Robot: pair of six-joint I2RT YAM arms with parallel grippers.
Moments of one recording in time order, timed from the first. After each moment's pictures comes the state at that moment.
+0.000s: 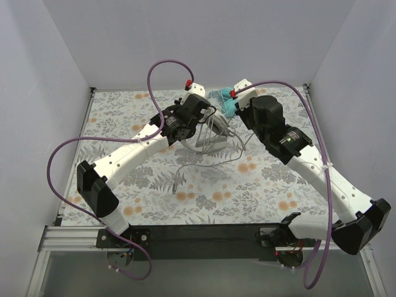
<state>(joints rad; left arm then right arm) -0.82 1.65 1.67 -0.80 -0.78 -0.18 0.67 1.21 1.28 -0.42 0.40 -0.33</state>
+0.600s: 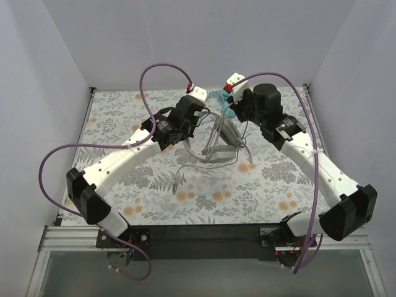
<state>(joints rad) -0.83 1.57 1.61 -0.77 -0.53 -0.16 0.56 1.35 1.35 -0.33 -0.01 -0.38</state>
